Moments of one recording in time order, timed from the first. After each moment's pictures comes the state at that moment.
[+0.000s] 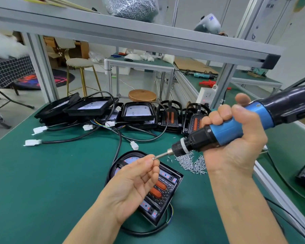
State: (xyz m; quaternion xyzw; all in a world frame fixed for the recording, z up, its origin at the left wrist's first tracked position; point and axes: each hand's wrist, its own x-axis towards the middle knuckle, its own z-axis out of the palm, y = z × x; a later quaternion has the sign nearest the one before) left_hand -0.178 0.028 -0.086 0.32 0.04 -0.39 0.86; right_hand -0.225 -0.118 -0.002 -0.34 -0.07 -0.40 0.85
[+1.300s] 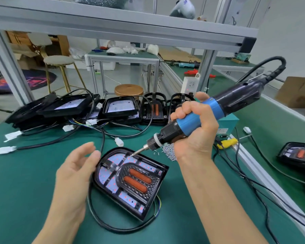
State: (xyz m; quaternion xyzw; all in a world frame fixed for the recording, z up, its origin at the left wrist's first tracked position) left_hand -0.152 0.062 -0.115 0.66 -0.03 -0.01 0.75; right_hand -0.198 -0.128 -0.028 -0.30 -0.02 -0.41 0.86
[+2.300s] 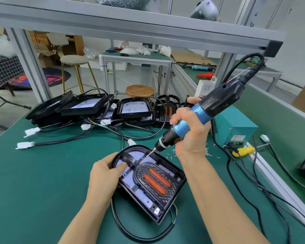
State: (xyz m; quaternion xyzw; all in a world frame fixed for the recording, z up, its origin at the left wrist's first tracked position) left_hand -0.132 0.046 -0.135 0.75 -0.02 -0.12 0.66; right_hand -0.153 -0.128 -0.056 -0.46 -0.01 -0.44 0.77
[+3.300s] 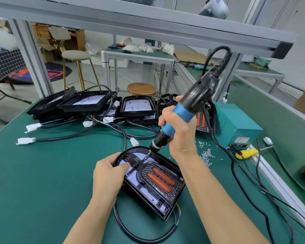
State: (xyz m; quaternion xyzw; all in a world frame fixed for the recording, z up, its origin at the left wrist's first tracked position) left_hand -0.126 0.037 -0.146 0.73 0.01 -0.11 0.68; right_hand -0.137 -0.113 -0.062 -0.57 -0.05 -0.36 0.74
